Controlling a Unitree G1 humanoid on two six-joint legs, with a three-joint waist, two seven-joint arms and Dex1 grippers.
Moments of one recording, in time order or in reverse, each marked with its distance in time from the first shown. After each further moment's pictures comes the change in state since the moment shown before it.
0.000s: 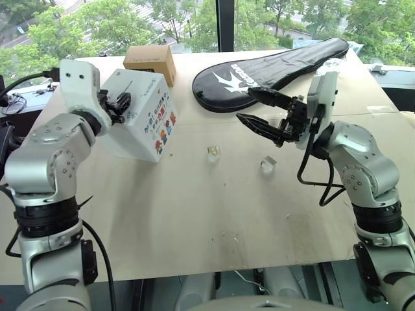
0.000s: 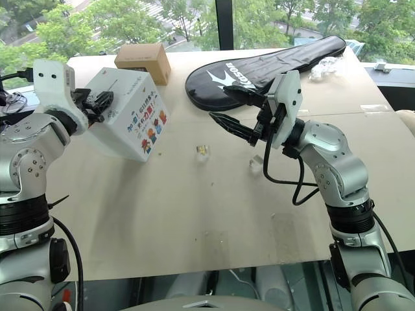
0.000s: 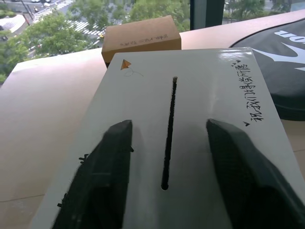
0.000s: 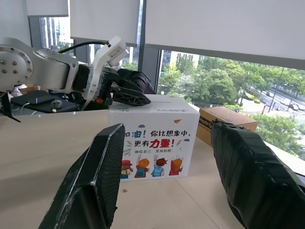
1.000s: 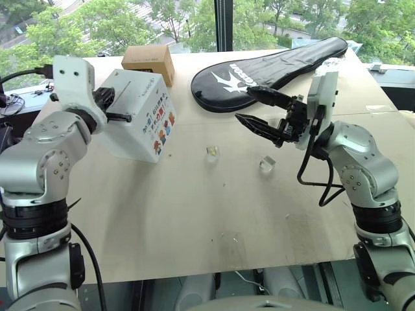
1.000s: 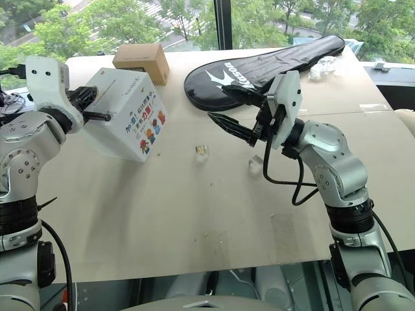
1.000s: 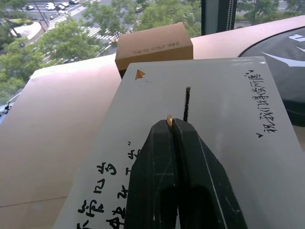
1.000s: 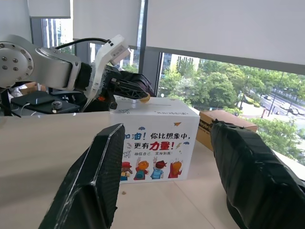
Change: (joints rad) left arm 0.012 0.094 -0.029 0.000 -0.145 0.015 0.091; right arm 0.000 -0.001 0.007 0.001 0.000 -0.025 0.003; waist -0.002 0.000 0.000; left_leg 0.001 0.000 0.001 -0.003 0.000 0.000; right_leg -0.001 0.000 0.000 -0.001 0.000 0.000
